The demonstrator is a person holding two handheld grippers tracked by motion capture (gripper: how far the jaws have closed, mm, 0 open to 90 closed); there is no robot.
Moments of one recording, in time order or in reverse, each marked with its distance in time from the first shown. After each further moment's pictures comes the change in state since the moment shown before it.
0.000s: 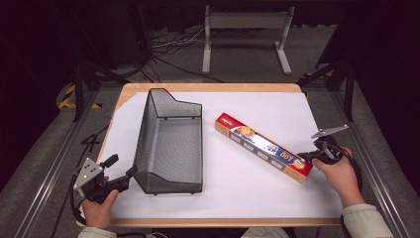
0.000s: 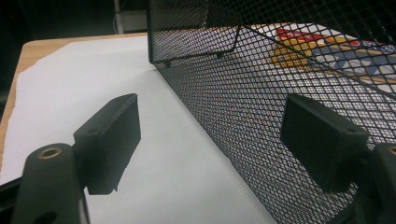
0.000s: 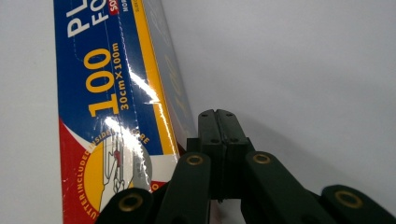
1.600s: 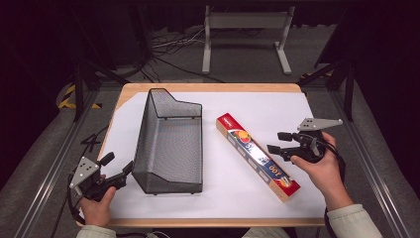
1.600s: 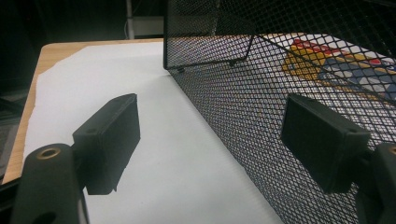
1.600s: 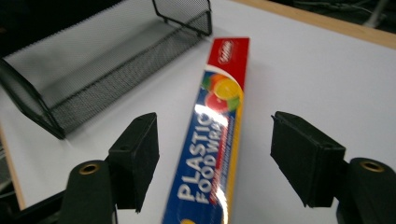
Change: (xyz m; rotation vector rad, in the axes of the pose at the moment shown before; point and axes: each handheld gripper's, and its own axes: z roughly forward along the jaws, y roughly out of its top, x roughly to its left) left arm 0.007 0.001 -0.001 -0.028 0.036 -0.025; right arm 0.091 0.053 -0.029 -0.361 0.139 -0.172
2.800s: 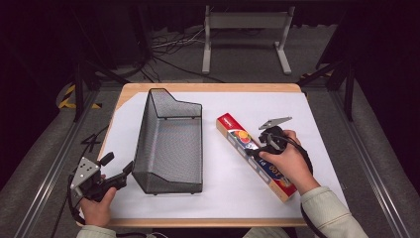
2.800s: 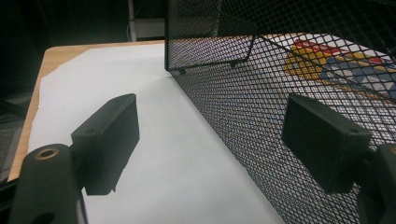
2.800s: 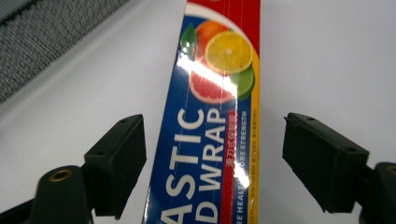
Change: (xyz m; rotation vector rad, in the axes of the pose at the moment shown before) left arm -0.001 -0.001 -0.001 -0.006 0.009 0.011; right arm 0.001 -0.004 0.098 0.293 -0.125 0.023
